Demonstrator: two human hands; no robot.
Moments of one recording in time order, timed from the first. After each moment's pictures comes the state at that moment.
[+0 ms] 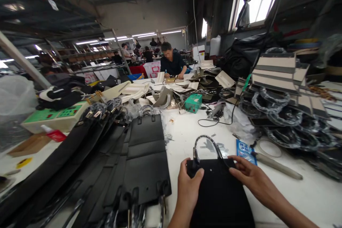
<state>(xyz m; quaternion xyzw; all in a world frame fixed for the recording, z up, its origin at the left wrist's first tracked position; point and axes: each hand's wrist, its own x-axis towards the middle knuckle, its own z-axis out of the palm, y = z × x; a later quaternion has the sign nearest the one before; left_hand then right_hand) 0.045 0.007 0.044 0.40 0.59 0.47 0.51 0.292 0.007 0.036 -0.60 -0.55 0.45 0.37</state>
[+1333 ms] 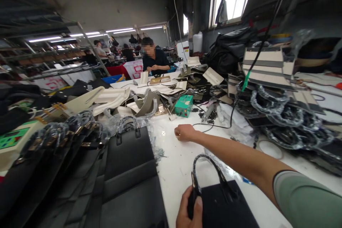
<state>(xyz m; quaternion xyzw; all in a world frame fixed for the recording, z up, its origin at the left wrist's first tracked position) 0.038 0.017 -0.013 0.36 0.64 0.43 0.52 0.142 0.283 0.040 -0.55 -0.80 0.22 0.06</state>
